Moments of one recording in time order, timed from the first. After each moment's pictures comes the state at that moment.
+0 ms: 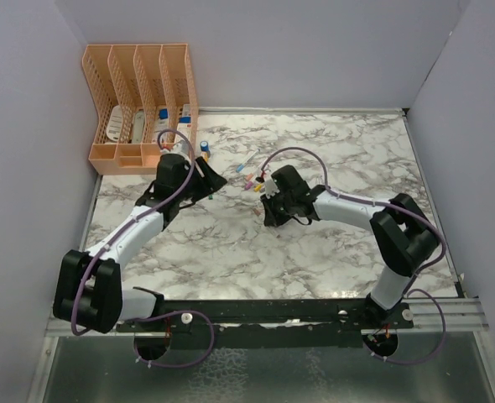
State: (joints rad) left arm -0.27 1.28 0.79 -0.04 0.22 -0.74; right arm 0.70 1.76 1.03 -0.22 -0.18 0.09
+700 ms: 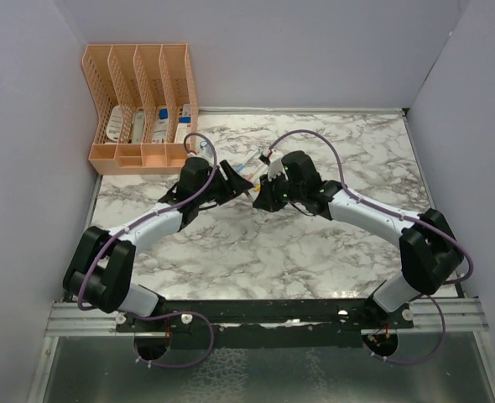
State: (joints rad) left arm -0.46 1.43 0.77 0.20 0.29 -0.93; right arm 0.70 1.58 1.06 -0.11 -0.30 0.19
